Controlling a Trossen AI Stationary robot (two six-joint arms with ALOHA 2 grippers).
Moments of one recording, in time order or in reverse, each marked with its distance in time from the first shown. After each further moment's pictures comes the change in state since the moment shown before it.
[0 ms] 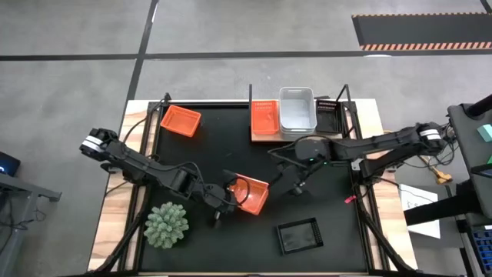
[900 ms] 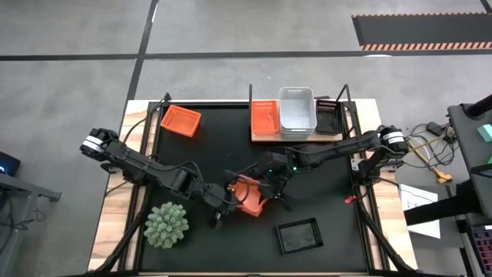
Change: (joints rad) left arm 0.002 0.001 -0.003 0.033 -0.001 0.000; right arm 0.000 0.389 0.317 -0.331 -0.115 -0.206
